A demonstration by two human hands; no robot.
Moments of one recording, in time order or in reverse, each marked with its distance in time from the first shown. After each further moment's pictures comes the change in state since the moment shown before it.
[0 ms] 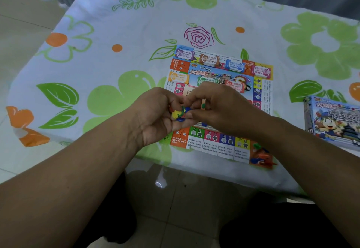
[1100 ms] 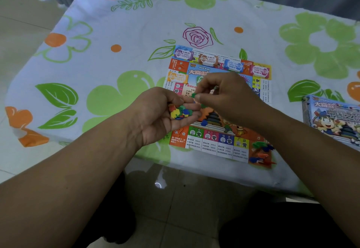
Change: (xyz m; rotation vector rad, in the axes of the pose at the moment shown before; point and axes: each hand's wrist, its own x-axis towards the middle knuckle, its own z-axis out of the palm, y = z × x) left_hand -0.002 0.001 0.004 -0.033 0.024 0.008; right_hand 0.003 0.001 -0.011 0.139 0.141 0.154
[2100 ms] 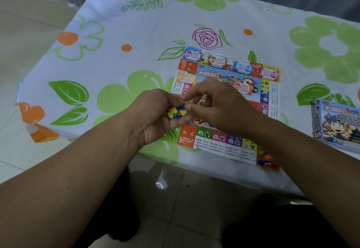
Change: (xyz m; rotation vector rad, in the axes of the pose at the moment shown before) left_hand -0.006 0.003 -0.016 -0.039 0.061 0.070; right_hand 0.003 -0.006 0.026 -0.064 -0.072 -0.133
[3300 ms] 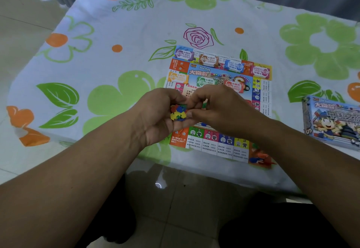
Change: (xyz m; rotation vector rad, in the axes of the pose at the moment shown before) left_hand 0.005 -0.008 0.020 0.046 -0.033 -0.039; right_hand -0.012 0.007 -0.013 -0.024 -0.061 0.049
